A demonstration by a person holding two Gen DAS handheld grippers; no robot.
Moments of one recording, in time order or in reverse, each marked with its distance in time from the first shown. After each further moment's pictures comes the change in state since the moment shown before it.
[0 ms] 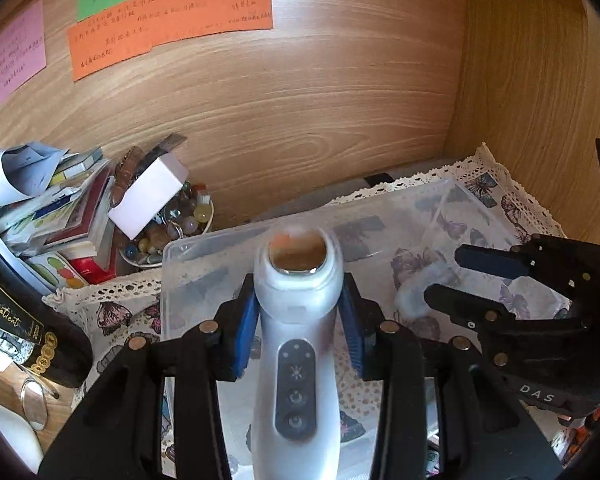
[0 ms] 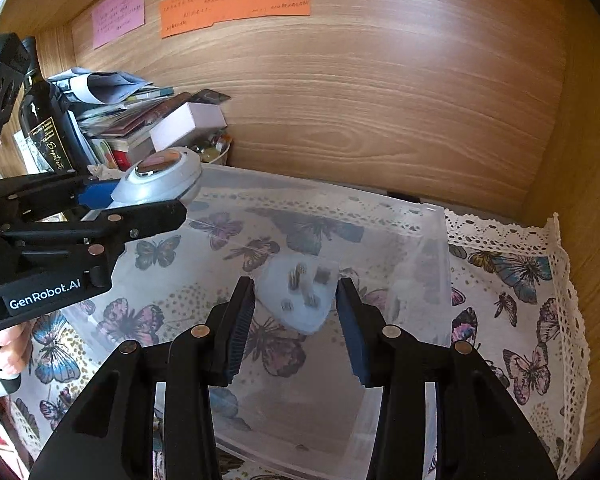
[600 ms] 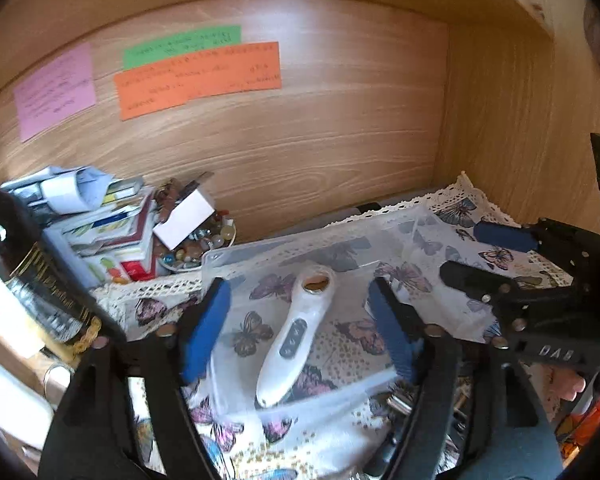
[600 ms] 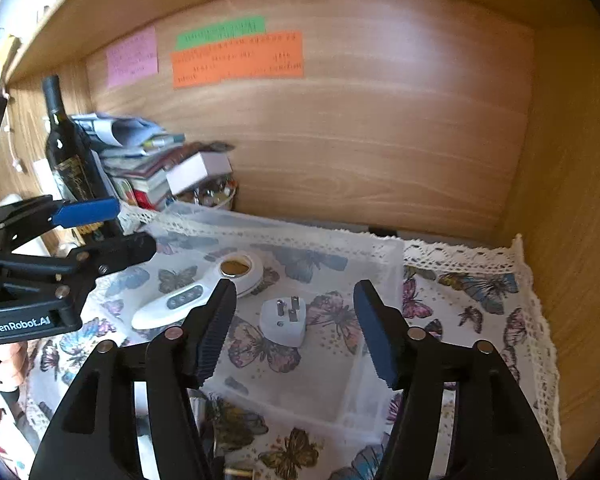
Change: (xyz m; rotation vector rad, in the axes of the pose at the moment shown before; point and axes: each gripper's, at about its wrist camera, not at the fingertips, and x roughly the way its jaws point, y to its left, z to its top) left arm -0.080 -0.004 -0.019 -0.020 -0.136 0.034; right arm -0.062 0.002 0.002 0.011 -0.141 -0.018
